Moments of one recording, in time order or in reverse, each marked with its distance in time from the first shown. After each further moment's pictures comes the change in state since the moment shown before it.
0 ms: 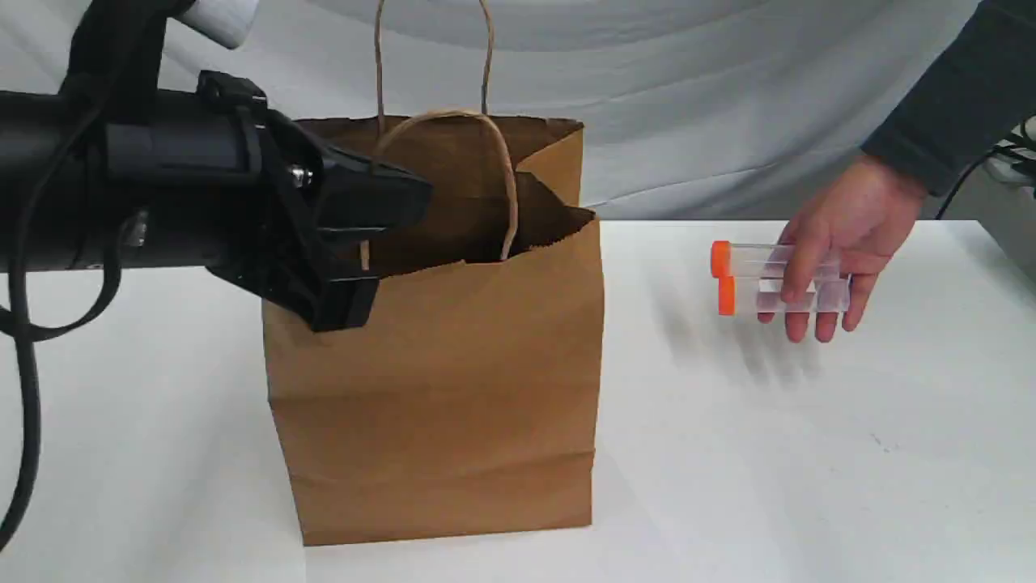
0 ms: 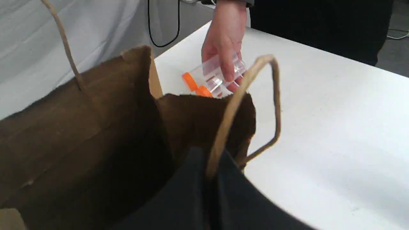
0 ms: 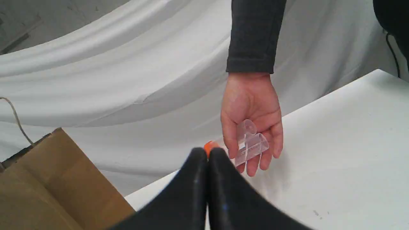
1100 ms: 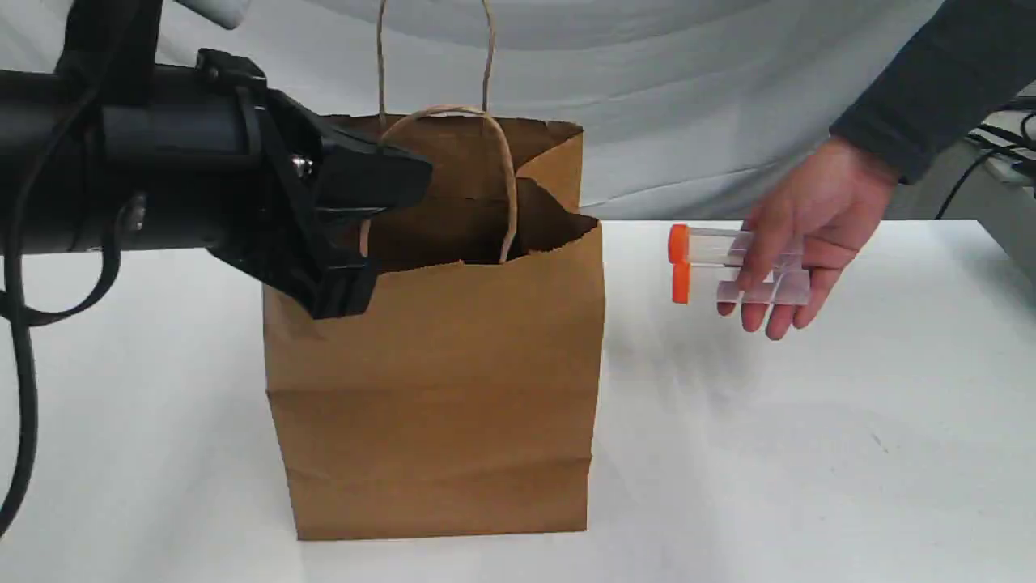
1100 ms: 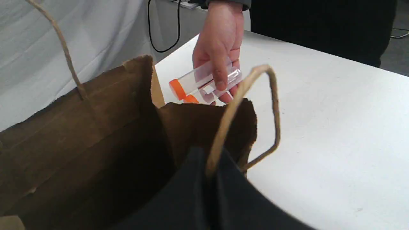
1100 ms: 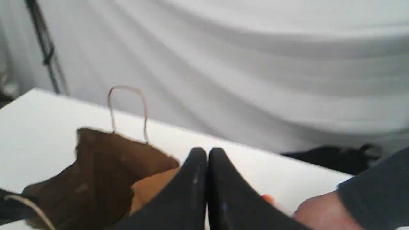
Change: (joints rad) left arm 0.000 0.000 -0.006 -0.007 0.000 0.028; right arm 0.000 1.220 -1.564 0.429 0.949 -0.795
